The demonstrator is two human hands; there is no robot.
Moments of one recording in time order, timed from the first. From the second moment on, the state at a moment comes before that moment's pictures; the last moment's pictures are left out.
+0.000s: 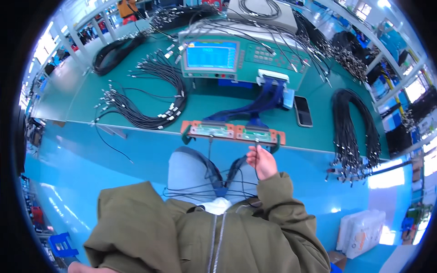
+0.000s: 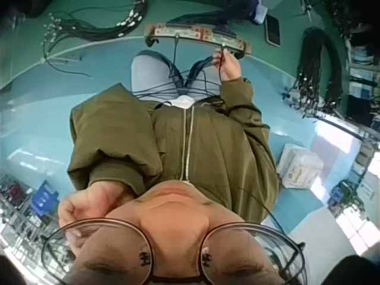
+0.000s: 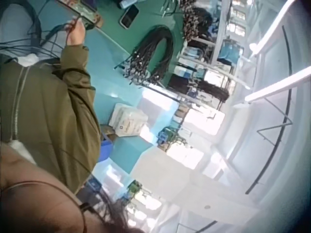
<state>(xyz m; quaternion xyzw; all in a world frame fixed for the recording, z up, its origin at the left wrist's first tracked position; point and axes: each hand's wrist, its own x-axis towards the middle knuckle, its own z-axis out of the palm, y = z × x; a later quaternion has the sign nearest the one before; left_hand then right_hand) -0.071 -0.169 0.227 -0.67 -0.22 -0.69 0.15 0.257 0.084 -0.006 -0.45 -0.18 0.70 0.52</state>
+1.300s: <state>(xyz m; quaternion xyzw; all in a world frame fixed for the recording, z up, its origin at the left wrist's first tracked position) -0.041 0.025 -0.059 -0.29 -0.54 -0.66 -0.45 0.398 -0.052 -0.060 -0.69 -0.60 0.17 0.37</state>
